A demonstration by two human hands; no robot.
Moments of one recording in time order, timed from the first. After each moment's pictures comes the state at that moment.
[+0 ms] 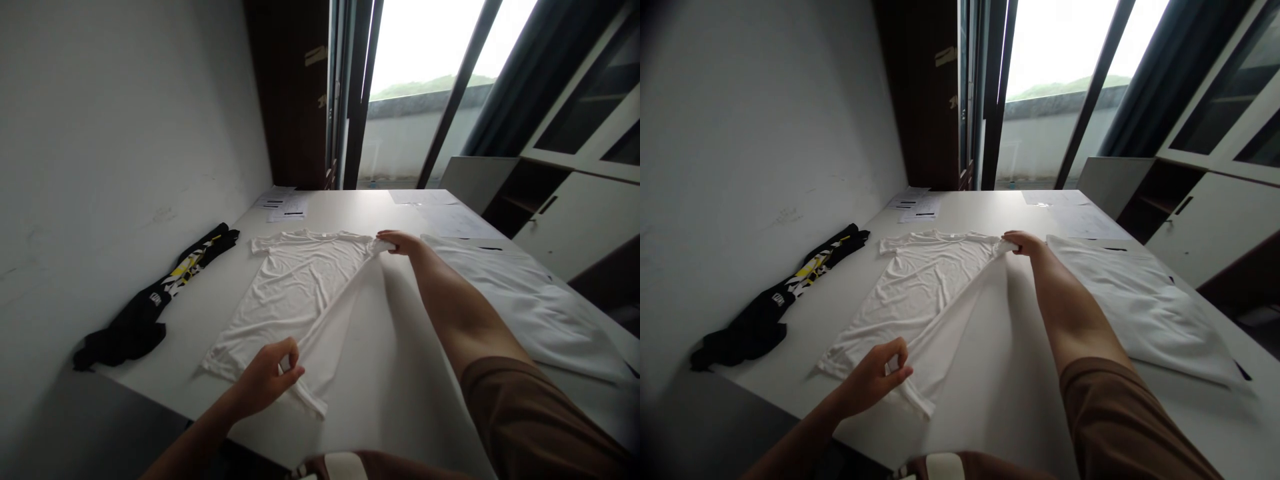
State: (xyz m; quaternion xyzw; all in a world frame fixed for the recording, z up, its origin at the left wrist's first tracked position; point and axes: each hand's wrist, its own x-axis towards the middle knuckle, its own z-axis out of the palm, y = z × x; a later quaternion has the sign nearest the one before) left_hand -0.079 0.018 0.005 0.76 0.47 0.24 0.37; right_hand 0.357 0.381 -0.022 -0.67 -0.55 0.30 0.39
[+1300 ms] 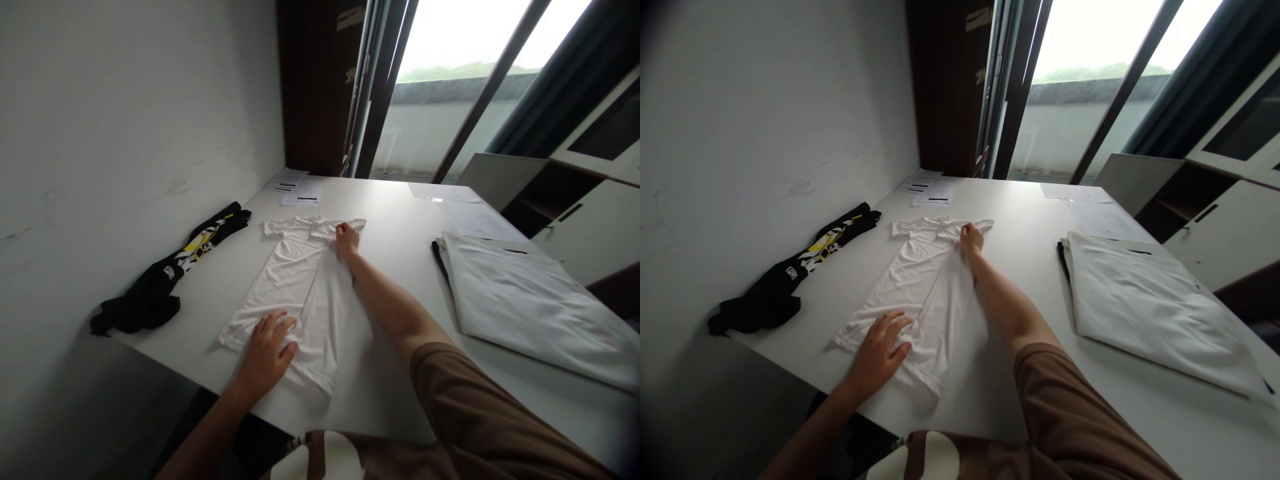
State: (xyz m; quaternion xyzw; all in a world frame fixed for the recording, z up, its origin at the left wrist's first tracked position) left_hand -0.117 0.008 -0.043 0.78 0.55 0.27 0.12; right_hand 0.125 0.388 -0.078 -0.68 -0.62 0.15 0.36
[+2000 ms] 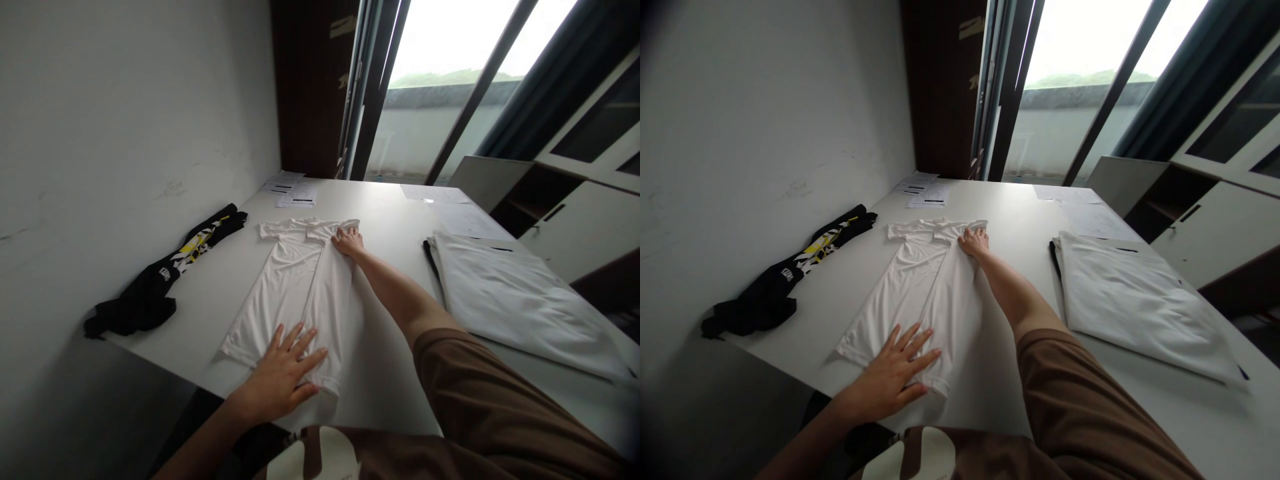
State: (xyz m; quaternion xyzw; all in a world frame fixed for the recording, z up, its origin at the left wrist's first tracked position) left_hand -0.096 -0.014 -0.029 0.90 0.40 0.08 0.16; right_hand 0.170 0.401 -0.104 -0.70 -0.71 0.05 0.12
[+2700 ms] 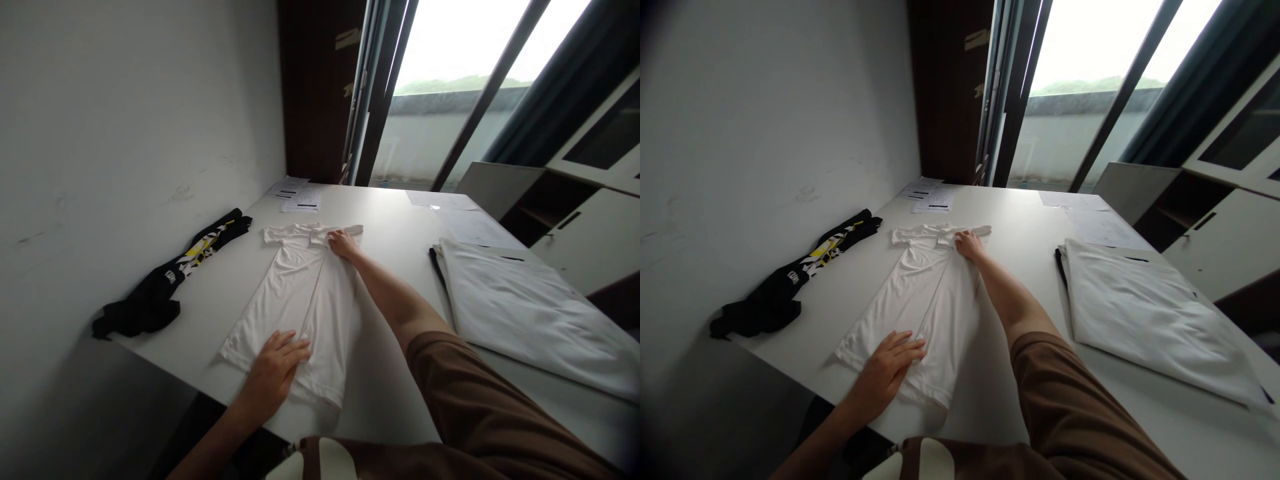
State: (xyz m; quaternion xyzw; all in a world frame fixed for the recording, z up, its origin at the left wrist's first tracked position) left_hand -0.103 -0.010 -0.042 0.82 0.48 0.23 0.19; right_hand 0.146 0.401 -0.078 -0.60 -0.78 0.05 0.16
